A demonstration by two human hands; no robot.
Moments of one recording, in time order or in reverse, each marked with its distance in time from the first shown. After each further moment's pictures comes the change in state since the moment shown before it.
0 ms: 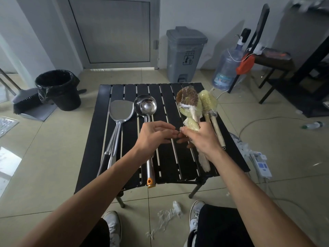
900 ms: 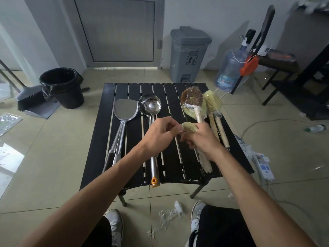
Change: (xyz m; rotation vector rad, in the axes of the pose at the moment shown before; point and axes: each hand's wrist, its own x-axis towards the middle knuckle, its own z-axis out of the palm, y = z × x) left_hand -0.004 0.022 0.001 0.442 -0.027 0.137; right_hand 0.000 -0.007 0.008 -0.031 -0.107 0.026
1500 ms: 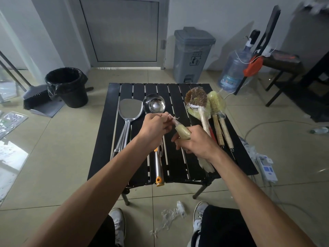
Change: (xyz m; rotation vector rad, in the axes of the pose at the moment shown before) left_hand 0.012 0.012 -0.013 -0.761 0.191 -0.335; right_hand -0.009 -0.014 0.017 -0.231 -0.210 -0.138
